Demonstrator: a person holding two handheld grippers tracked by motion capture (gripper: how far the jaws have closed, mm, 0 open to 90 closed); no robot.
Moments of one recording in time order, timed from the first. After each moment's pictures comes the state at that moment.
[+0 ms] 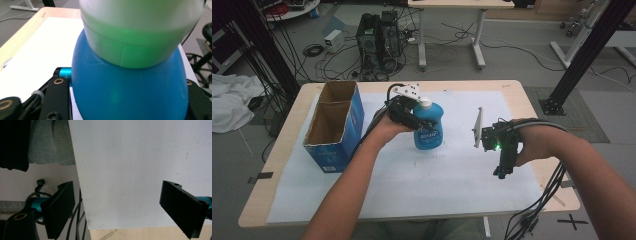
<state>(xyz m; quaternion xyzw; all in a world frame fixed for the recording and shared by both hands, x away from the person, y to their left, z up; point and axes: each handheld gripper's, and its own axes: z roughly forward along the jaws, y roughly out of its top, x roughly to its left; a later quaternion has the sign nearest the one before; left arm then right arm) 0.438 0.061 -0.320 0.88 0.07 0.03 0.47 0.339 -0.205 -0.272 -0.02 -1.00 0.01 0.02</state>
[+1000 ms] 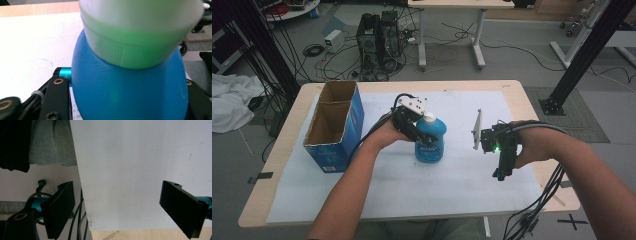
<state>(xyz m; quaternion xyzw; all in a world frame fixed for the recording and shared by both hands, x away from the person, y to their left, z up) 0.440 0.053 -0.345 0.89 -0.05 -0.03 0.45 0.335 -0.203 -0.275 -0.03 -1.00 0.00 0.02</state>
